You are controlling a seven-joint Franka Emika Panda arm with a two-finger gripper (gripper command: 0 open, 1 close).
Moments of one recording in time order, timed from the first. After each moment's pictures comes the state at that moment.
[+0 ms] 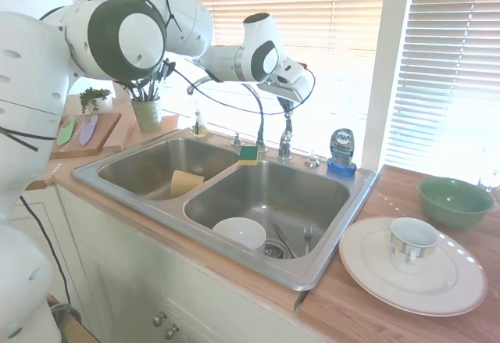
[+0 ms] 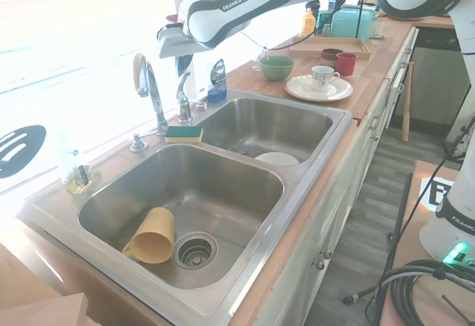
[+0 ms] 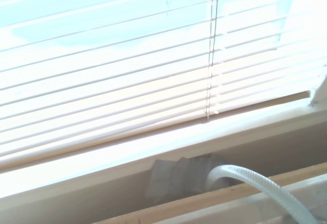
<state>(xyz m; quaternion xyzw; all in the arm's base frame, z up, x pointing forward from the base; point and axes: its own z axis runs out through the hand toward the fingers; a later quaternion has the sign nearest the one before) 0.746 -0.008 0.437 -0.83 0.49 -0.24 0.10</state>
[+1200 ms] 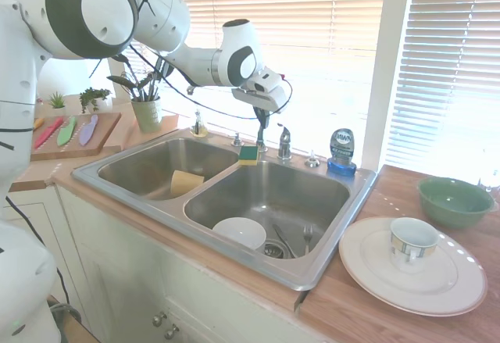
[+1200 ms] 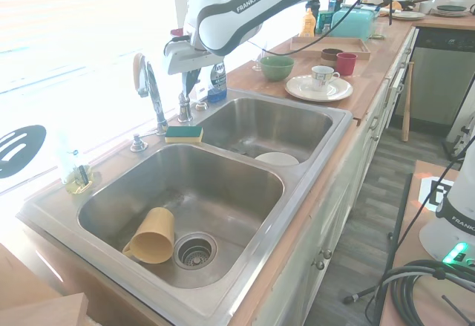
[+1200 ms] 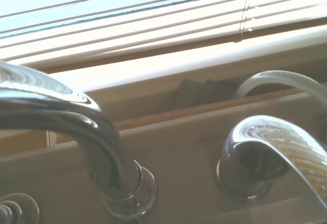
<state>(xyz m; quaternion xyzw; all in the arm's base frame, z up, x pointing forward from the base) 0.690 0.033 0.421 -0.85 0.47 -0.19 0.09</state>
